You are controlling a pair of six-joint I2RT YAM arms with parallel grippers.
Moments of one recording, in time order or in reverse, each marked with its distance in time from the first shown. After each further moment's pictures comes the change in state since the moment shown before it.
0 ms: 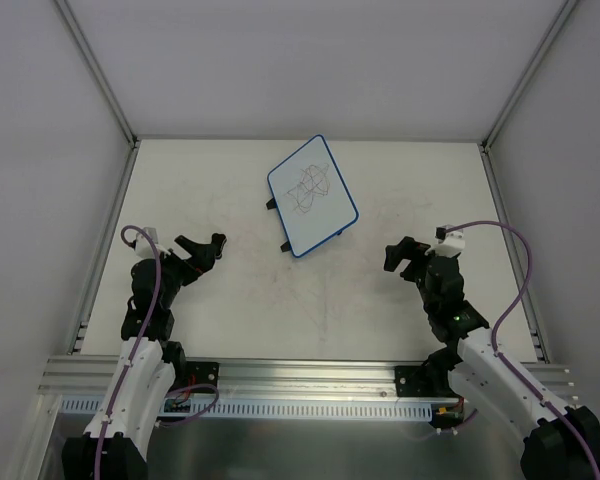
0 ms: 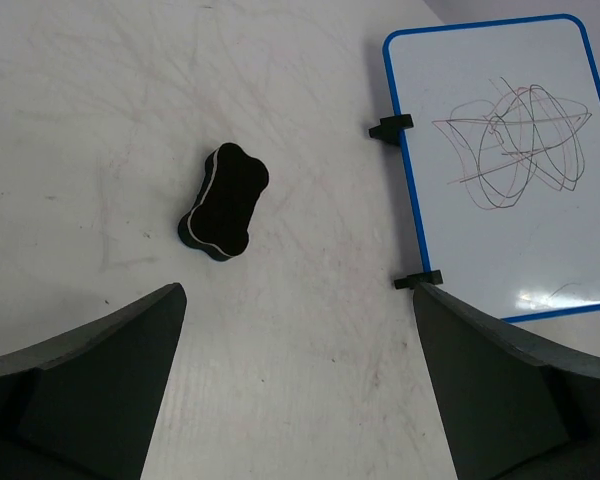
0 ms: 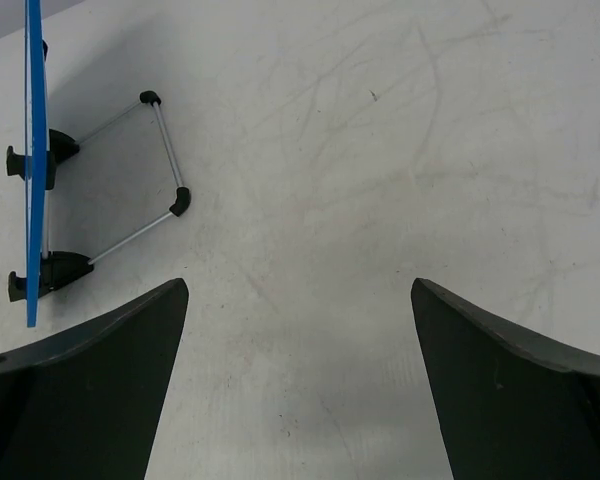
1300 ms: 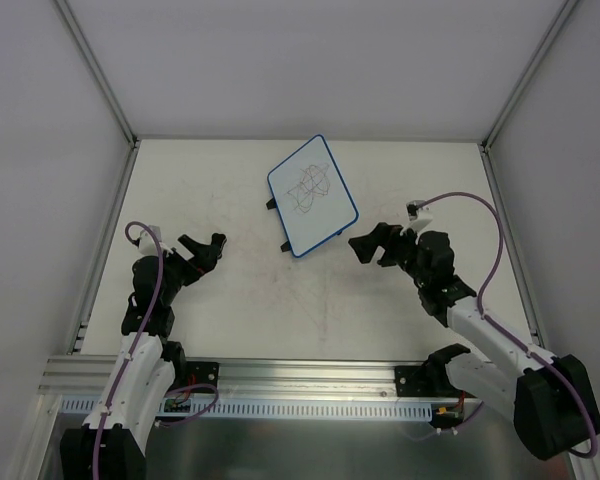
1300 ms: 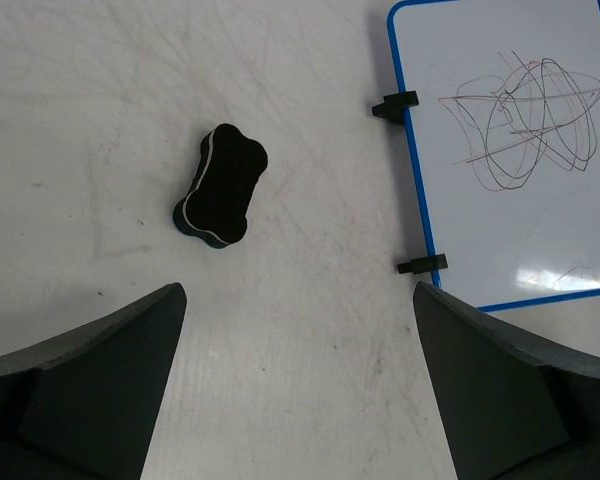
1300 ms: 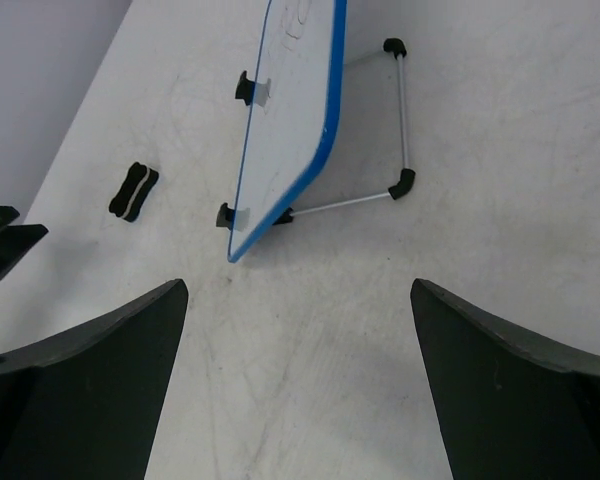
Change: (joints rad) left arm 0.000 0.055 0.014 0.001 0.037 0.013; right arm 0.000 0.269 0.138 0.173 -0.479 0.040
